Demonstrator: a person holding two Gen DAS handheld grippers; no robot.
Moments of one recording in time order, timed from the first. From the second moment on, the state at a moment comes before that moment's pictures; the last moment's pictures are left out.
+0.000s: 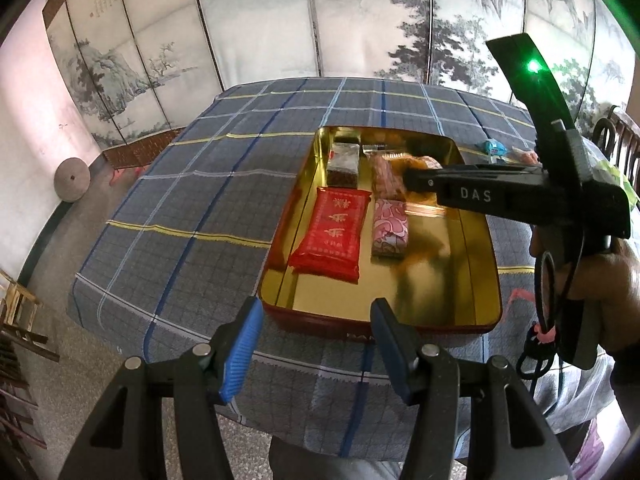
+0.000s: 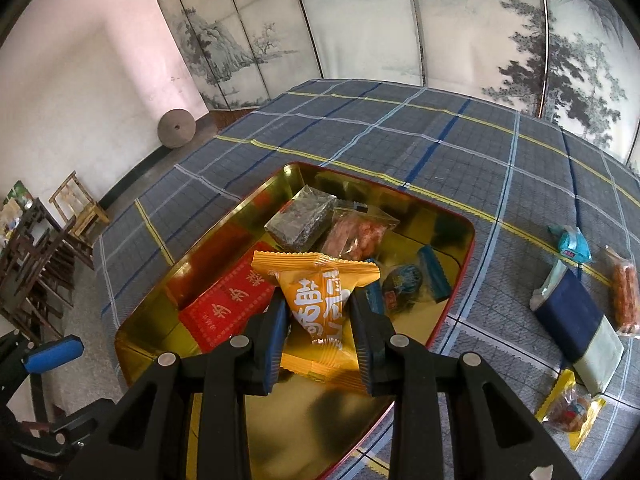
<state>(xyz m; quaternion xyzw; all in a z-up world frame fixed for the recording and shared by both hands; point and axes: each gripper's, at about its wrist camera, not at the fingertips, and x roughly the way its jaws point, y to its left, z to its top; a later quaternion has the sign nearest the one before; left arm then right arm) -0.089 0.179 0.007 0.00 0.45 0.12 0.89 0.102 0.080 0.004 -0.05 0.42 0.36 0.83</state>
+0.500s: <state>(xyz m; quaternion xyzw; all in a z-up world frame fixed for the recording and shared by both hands) -0.090 0.170 0.018 0.00 0.44 0.11 0.89 0.065 -0.033 0.017 -0.02 0.37 0.31 0.88</state>
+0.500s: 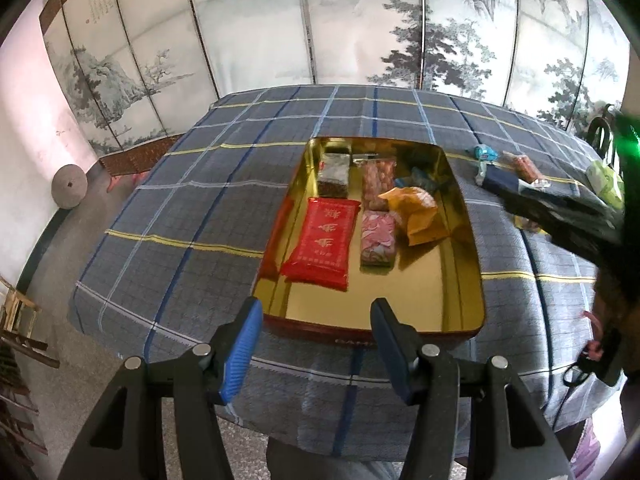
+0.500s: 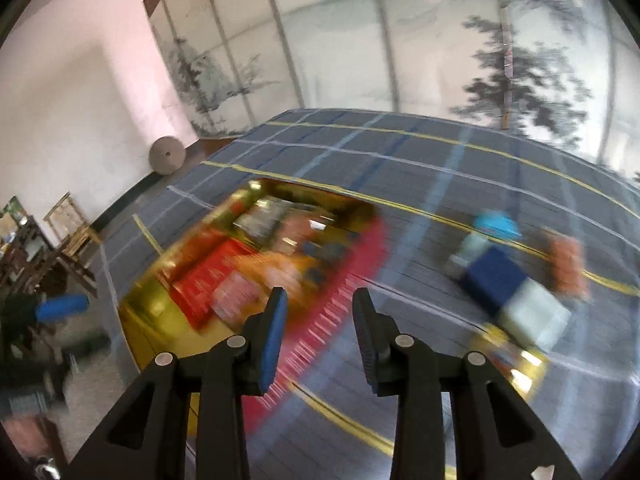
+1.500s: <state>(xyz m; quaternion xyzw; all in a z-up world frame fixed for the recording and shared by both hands) -0.061 0.115 0.007 0.04 0.46 0.06 0.88 0.137 -0.064 -0.032 -0.24 0.46 0.37 0.77</state>
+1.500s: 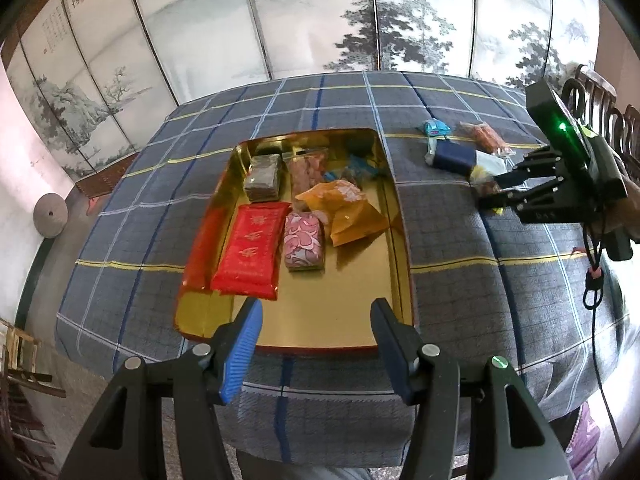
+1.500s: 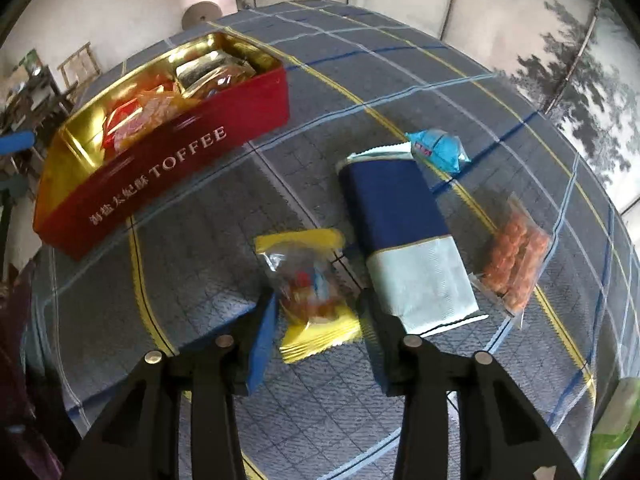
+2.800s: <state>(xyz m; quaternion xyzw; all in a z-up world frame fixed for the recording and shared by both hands) 0.235 -0.009 0.001 0.02 0.56 -0.13 0.82 0.090 -0.316 -0.041 -0.01 0.43 0.07 0.90</state>
